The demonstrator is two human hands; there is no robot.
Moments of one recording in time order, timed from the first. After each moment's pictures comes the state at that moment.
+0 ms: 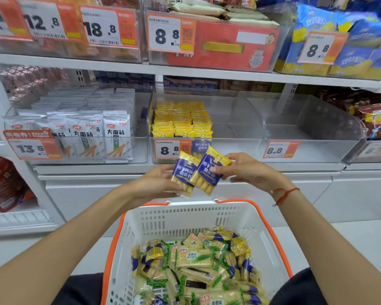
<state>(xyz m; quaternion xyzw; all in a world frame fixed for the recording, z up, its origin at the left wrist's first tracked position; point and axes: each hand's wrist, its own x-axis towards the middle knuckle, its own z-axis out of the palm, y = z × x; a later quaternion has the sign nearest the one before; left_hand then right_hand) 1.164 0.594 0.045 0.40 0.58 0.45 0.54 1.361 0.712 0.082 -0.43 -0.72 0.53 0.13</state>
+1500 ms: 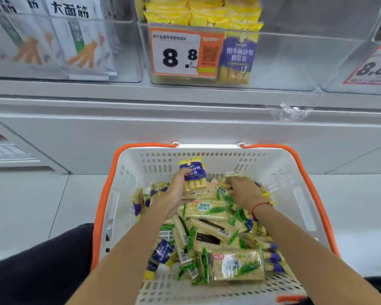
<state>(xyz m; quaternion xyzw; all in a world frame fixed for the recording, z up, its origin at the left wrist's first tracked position) 1.197 0.634 -0.174 0.02 0.63 0.48 0.62 1.363 0.746 -0.243 -0.46 -0.86 0.11 -0.18</state>
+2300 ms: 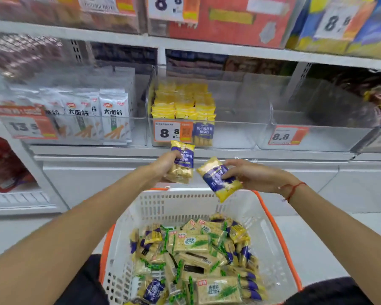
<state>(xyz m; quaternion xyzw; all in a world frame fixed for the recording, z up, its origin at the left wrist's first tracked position) 1.175 0.639 0.008 0.26 0.69 0.47 0.49 1.381 0.738 0.019 -0.35 -0.64 0.68 0.03</state>
